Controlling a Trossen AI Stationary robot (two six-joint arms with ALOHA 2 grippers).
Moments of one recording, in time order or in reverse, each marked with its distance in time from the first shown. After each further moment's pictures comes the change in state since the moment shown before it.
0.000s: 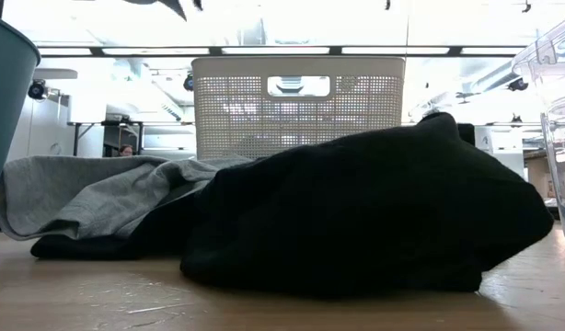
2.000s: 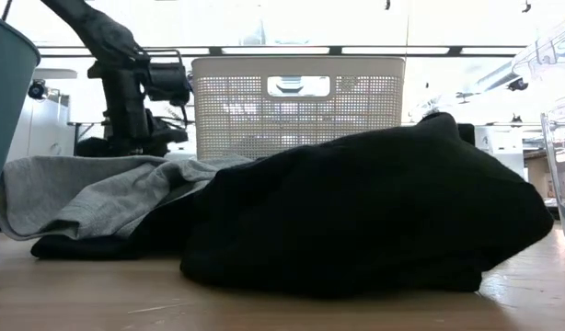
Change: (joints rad) left arm 0.516 -0.059 -1.036 0.715 0.247 0.114; right arm -0.012 0.046 -0.008 0.126 0.182 -0.033
